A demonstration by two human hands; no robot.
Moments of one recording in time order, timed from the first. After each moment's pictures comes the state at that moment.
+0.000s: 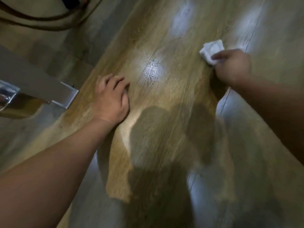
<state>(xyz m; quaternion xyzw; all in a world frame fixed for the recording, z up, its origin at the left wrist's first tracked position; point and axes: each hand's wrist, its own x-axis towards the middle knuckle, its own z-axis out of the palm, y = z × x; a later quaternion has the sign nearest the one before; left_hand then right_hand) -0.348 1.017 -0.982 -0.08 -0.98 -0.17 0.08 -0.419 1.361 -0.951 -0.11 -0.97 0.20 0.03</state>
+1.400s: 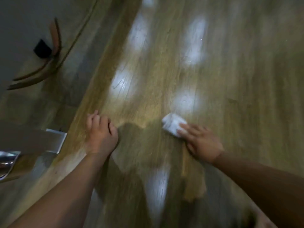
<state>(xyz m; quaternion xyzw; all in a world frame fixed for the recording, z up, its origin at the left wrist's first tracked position) -0.355 1.020 -0.986 -0.08 -0.96 -0.25 0.05 -0.248 1.349 -0.933 0.12 -0.98 0.02 -0.13</state>
